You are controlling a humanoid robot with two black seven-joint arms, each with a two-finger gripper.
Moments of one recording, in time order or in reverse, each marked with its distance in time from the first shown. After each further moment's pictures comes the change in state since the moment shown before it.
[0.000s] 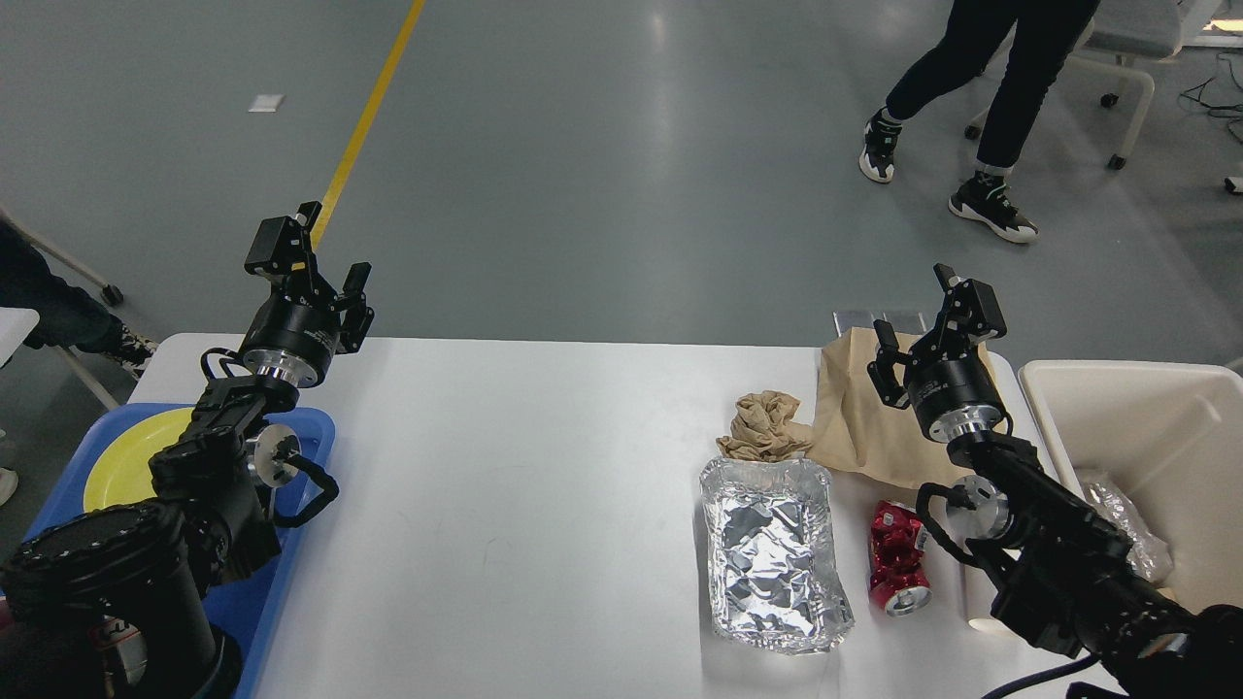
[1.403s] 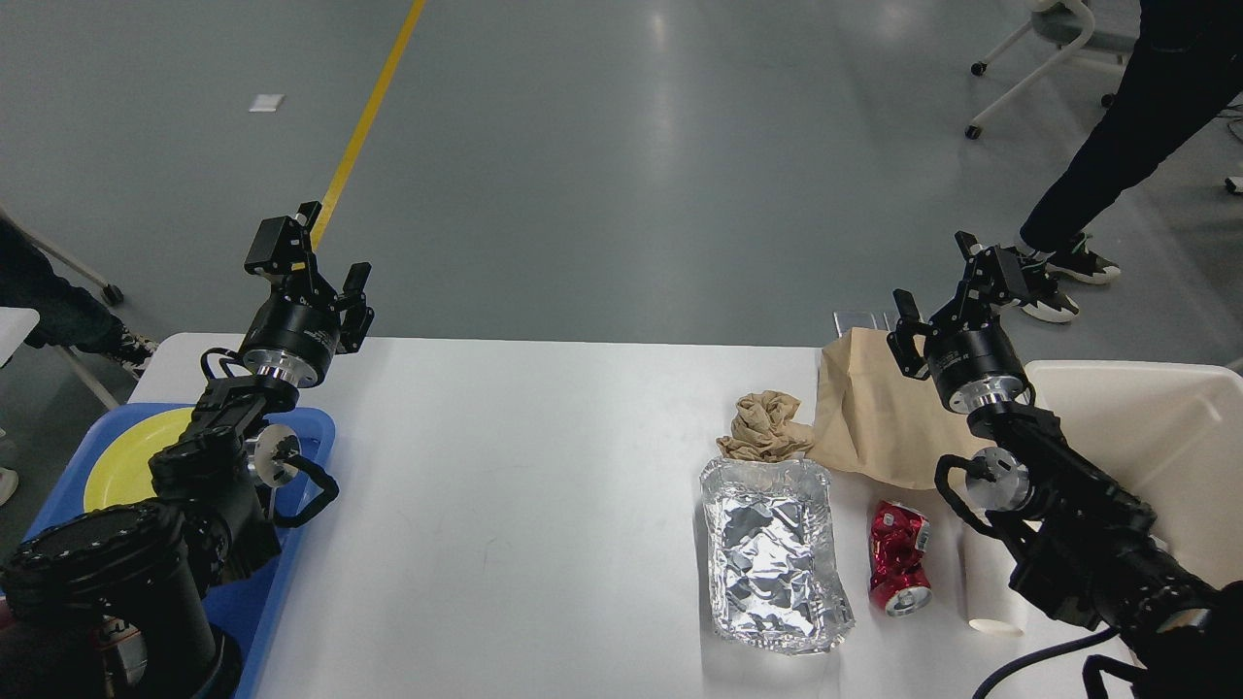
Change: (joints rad) left arm 0.000 0.000 0.000 0.000 0.000 0.000 0.000; right arm 0.051 -0.057 -0.003 -0.007 0.000 -0.007 -0.006
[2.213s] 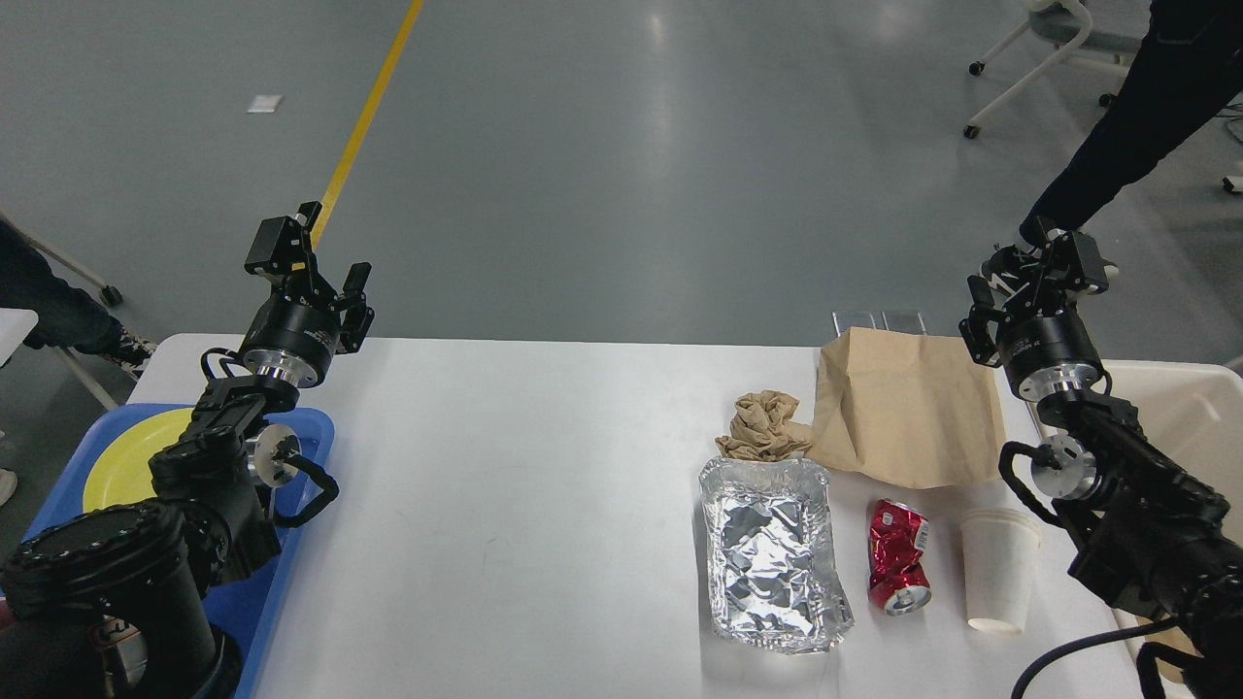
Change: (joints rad) left arm 0.000 0.000 0.000 0.000 0.000 0.000 0.000; right arm 0.027 -0.078 -0.003 -0.043 -0.002 0.009 0.006
